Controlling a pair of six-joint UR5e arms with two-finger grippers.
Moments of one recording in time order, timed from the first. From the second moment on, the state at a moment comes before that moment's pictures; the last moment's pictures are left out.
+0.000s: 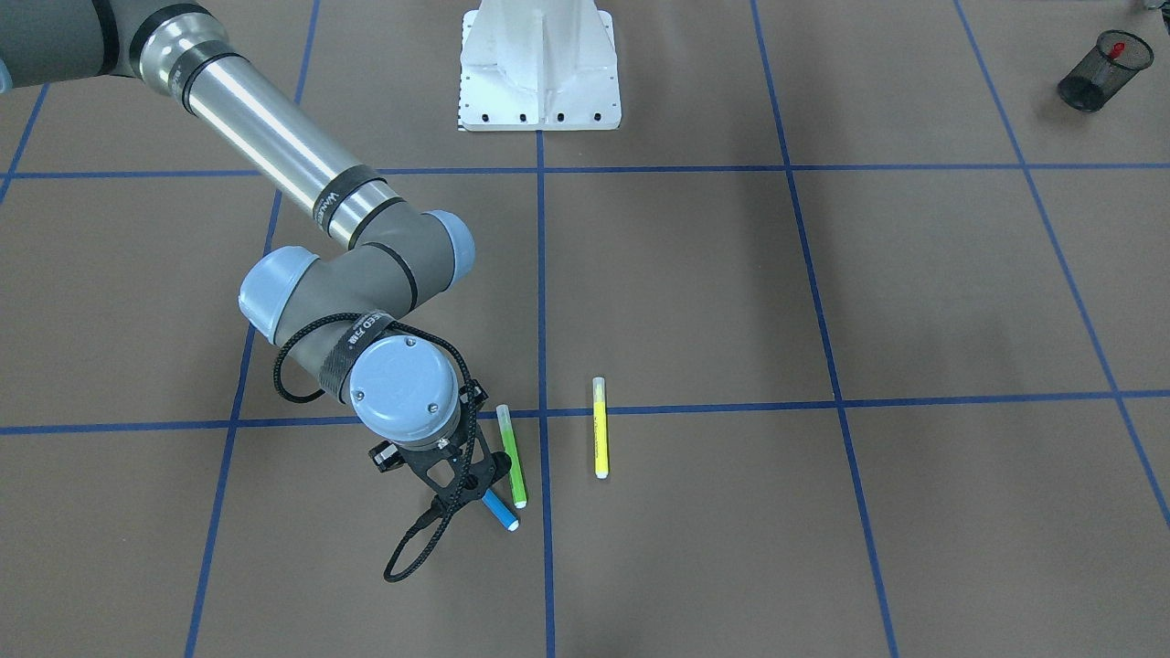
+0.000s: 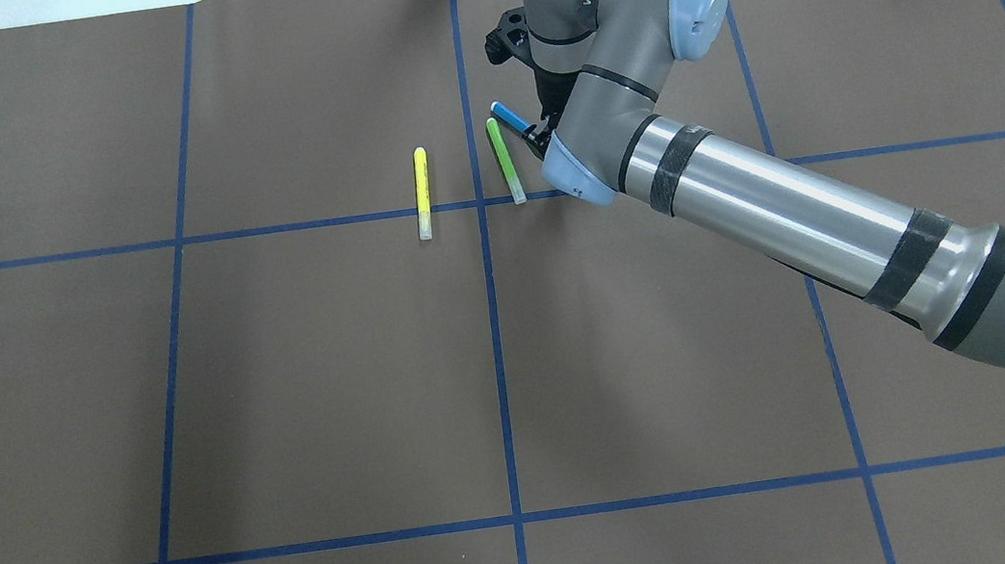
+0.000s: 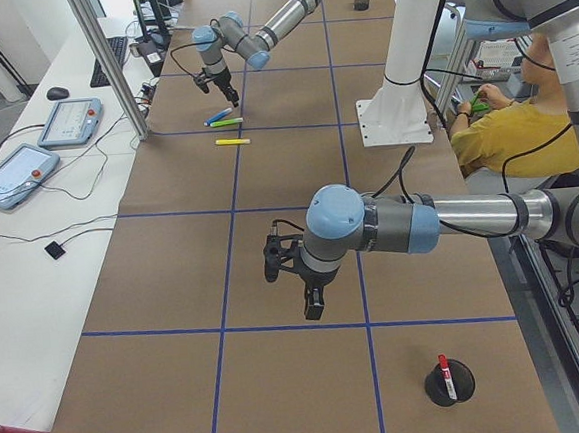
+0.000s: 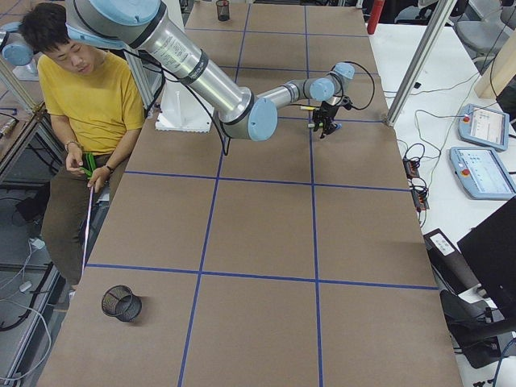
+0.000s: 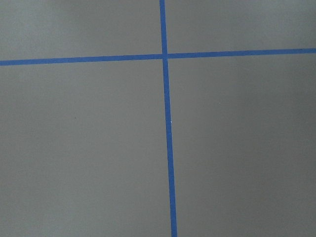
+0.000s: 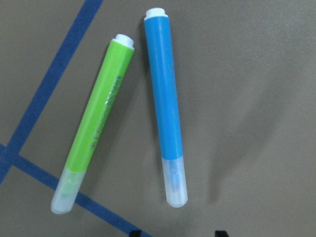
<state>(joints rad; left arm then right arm) -1.67 -1.21 -1.99 -1.64 -2.39 0.02 0.79 -0.53 0.86 -1.48 2.15 0.23</state>
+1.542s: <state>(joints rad) -1.67 -1.21 -1.99 -1.64 -2.39 0.02 0.77 -0.48 0.75 -1.38 2.14 0.25</state>
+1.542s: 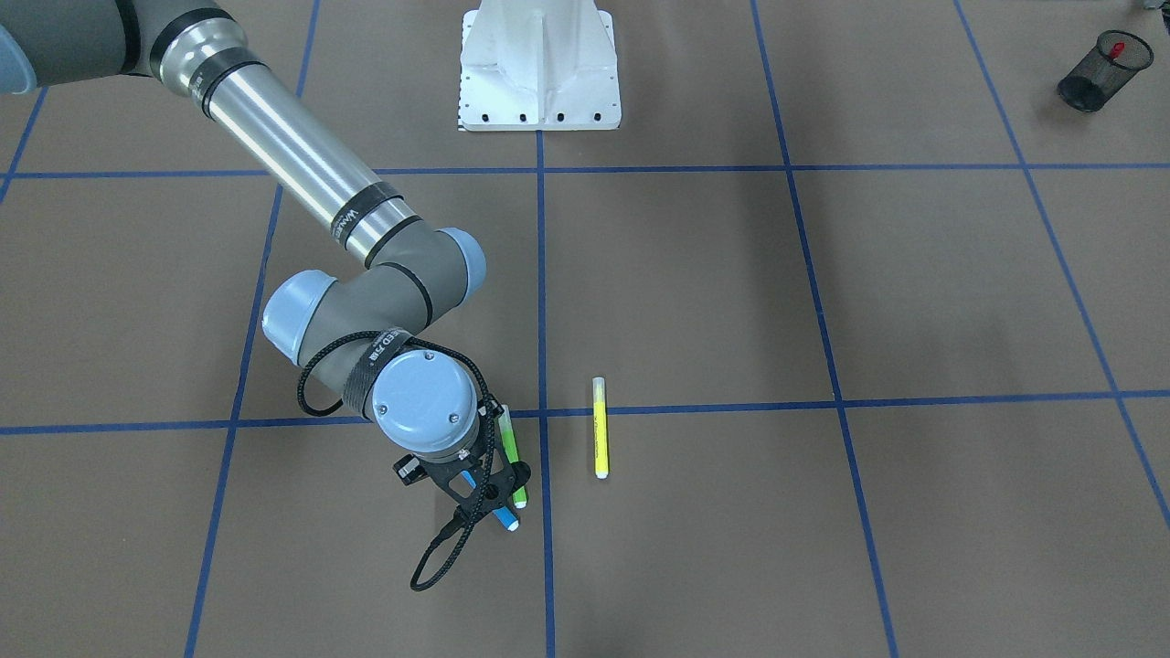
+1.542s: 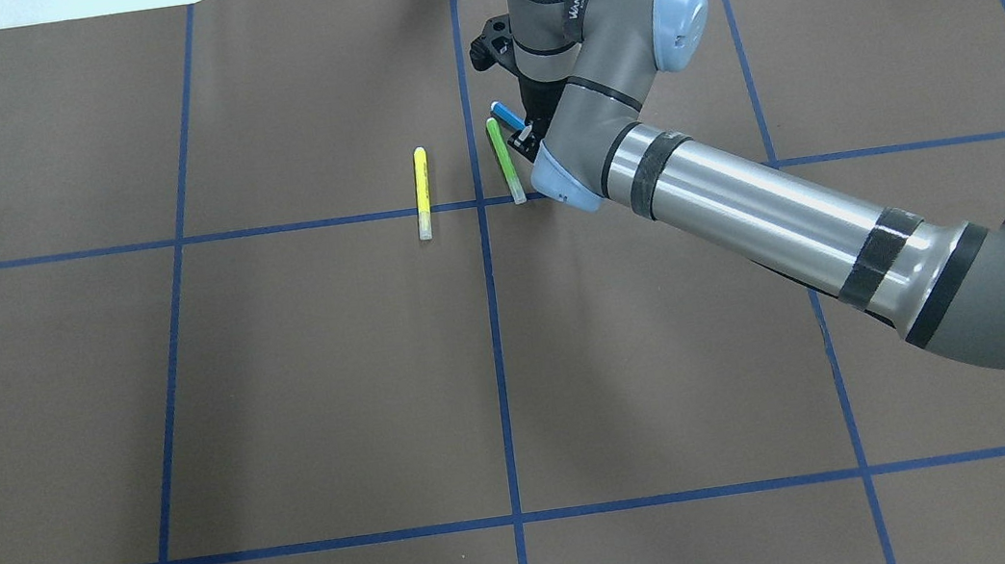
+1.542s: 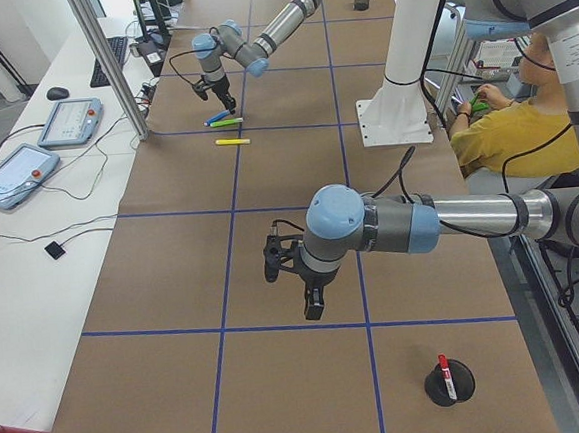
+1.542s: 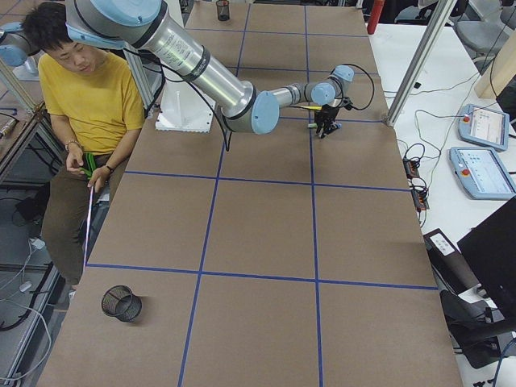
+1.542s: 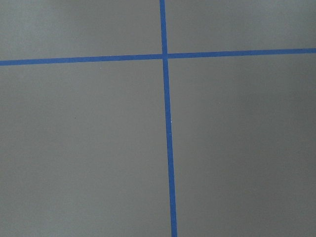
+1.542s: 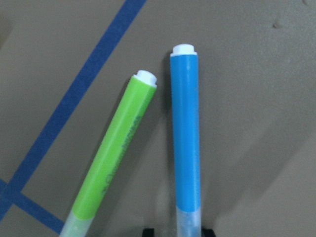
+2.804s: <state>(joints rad) -1.67 -1.21 -1.99 -1.63 -2.39 0.02 0.78 -0.49 0.81 -1.39 2.14 0.26</state>
